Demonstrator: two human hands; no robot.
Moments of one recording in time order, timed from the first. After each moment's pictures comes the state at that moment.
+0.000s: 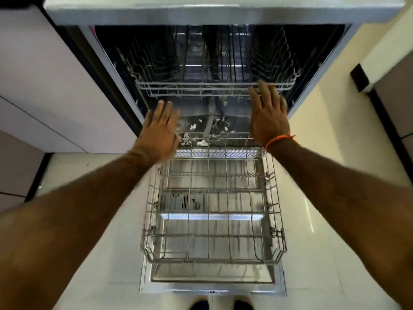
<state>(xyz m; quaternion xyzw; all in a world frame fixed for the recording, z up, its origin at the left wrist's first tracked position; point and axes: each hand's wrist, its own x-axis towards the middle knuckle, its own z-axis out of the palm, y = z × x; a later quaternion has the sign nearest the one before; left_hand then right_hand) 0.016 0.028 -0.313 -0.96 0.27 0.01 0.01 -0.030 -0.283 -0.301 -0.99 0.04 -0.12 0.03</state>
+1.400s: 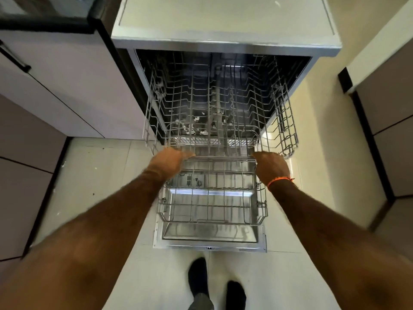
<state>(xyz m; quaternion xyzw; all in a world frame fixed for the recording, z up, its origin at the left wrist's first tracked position) -0.116 0.062 -0.246 -0.95 0.26 0.18 -0.05 -0.209 -0.245 -0.224 -1.00 0.06 0.05 0.06</state>
